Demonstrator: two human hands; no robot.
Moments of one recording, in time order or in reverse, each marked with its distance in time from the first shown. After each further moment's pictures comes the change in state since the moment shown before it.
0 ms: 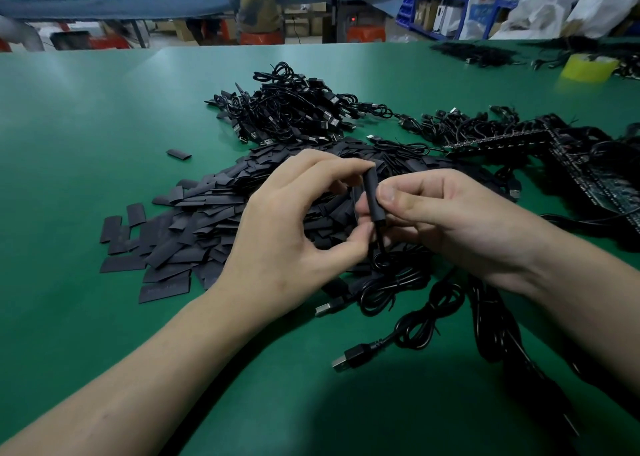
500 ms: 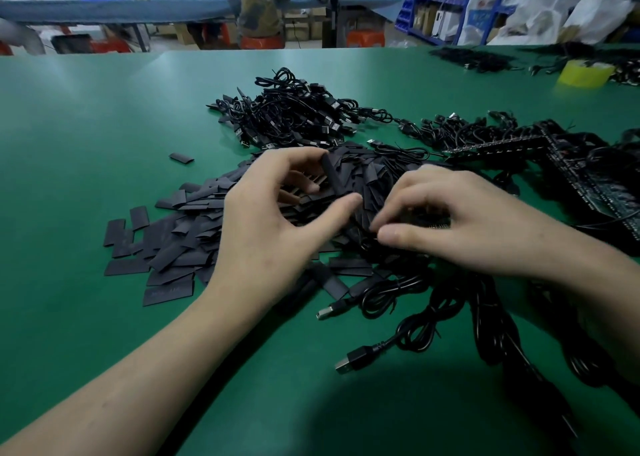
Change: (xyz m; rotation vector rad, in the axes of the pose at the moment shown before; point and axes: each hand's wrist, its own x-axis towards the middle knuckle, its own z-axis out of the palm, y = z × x) left_hand 0.000 -0.011 -0.001 -0.092 0.209 -0.250; right_hand -0.004 -0.014 -0.017 -1.083 0.019 -0.200
